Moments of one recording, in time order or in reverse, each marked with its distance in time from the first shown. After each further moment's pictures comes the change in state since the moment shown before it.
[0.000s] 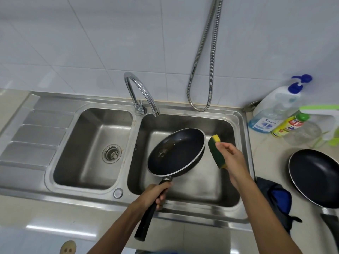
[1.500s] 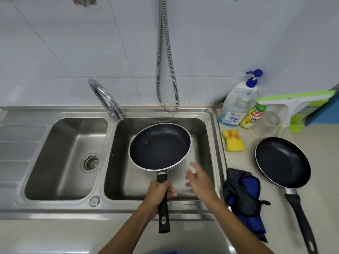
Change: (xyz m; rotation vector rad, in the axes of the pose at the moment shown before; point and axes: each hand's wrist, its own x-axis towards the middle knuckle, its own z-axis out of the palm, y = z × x) left_hand 0.026 0.000 0.111 -0.085 0.228 0.167; right_hand -0.039 0.074 -0.025 -0.498 -0.110 0.003
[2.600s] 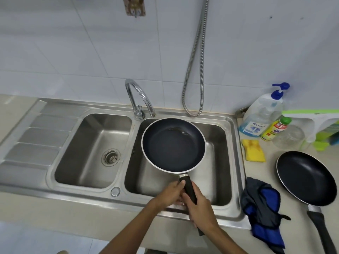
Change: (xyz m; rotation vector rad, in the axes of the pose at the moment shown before) left_hand 0.013 -0.016 -0.039 0.373 -0.307 0.081; right_hand -0.063 0.018 0.064 -0.072 -0.103 -0.170
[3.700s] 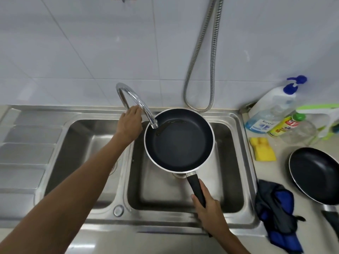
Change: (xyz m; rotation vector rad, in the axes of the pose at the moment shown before) left_hand 0.094 0.165 -0.244 1.380 0.727 0.462; right_hand 0.046 0.001 0.020 -0.022 0.123 0.069
